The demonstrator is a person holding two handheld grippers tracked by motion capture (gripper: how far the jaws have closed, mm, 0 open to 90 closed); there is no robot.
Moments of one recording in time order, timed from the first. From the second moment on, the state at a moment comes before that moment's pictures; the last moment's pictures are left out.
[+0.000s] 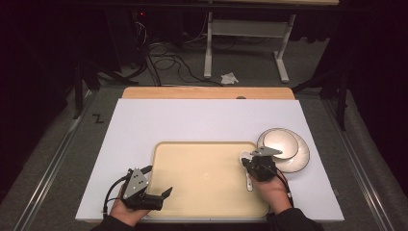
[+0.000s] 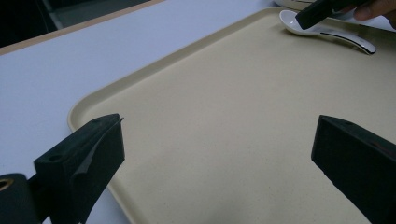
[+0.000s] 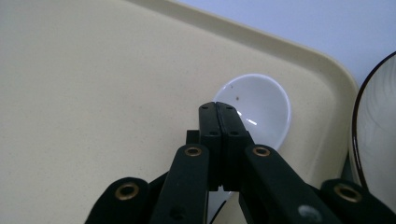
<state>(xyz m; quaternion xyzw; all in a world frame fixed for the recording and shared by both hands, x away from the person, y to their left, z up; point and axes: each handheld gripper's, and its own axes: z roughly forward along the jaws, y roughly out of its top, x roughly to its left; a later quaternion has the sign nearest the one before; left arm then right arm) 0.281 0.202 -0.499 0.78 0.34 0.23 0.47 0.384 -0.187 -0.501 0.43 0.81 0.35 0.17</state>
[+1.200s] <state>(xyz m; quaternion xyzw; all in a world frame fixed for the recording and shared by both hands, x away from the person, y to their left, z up) 0.280 0.205 -0.497 0.77 0.34 0.24 0.48 0.330 -0.207 -0.487 0.37 0.82 0.40 0.15</state>
